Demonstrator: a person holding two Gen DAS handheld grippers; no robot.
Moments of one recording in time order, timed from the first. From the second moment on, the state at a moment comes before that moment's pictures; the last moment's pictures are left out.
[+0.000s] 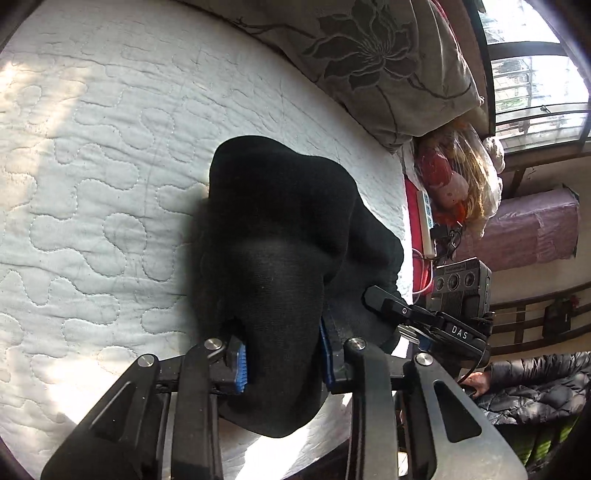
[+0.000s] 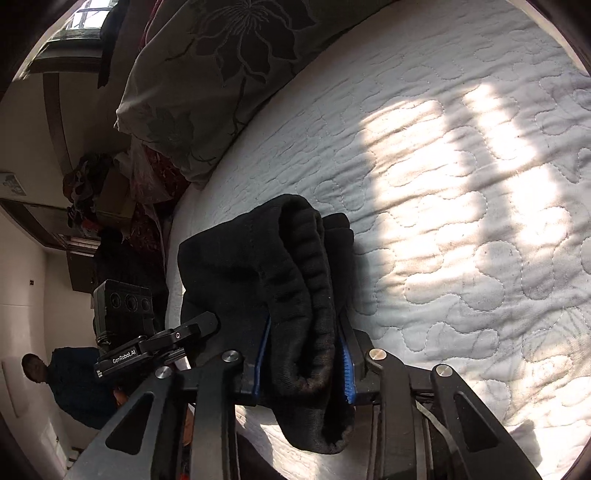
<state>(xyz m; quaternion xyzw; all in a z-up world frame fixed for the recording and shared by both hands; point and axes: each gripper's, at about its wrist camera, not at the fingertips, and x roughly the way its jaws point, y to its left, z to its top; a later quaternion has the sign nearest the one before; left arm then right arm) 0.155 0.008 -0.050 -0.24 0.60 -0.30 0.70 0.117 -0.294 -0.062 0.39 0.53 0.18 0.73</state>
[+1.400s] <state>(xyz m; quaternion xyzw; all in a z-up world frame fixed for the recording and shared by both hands) 0.040 0.130 0.010 0.00 0.43 0.09 0.90 0.015 -0.094 0.043 0.02 0.46 -0.02 0.89</state>
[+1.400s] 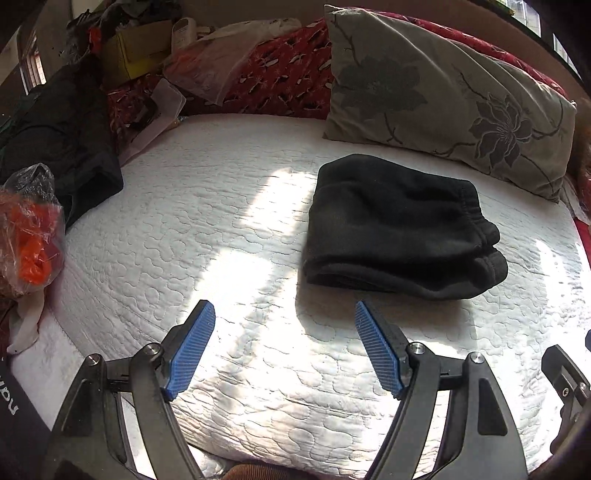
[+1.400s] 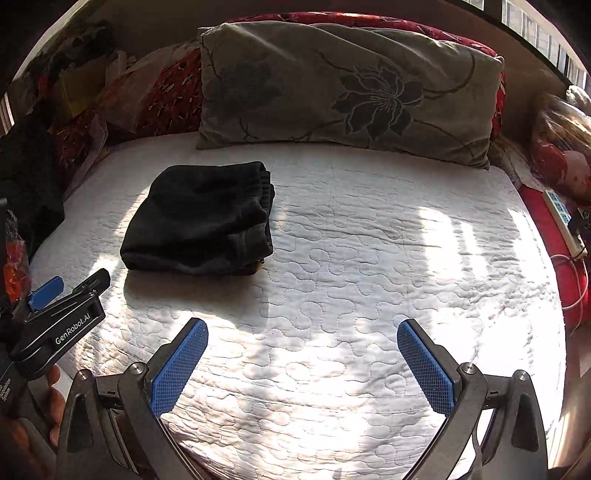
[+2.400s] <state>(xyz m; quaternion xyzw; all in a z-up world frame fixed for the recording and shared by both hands) 0.006 0.074 0.038 0.03 0.41 0.03 0.91 -0.038 -0.122 0.075 0.05 0.37 -0.03 0.93</state>
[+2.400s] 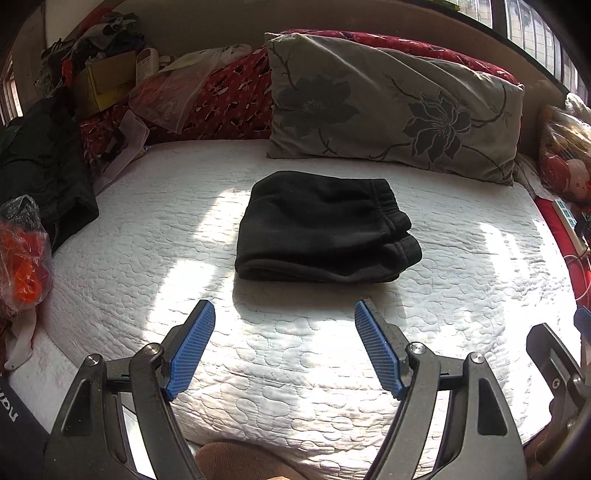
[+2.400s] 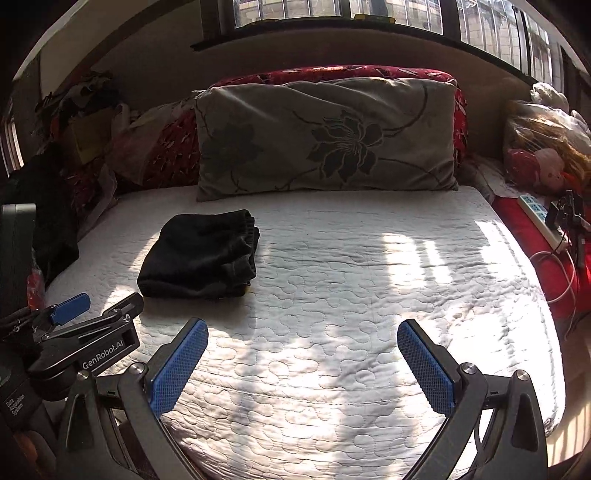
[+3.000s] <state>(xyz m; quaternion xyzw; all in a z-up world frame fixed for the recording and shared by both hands) 0.007 0.075 0.024 0.02 0.43 0.02 0.90 -0.036 -0.125 0.065 0.05 0.38 -0.04 0.92</state>
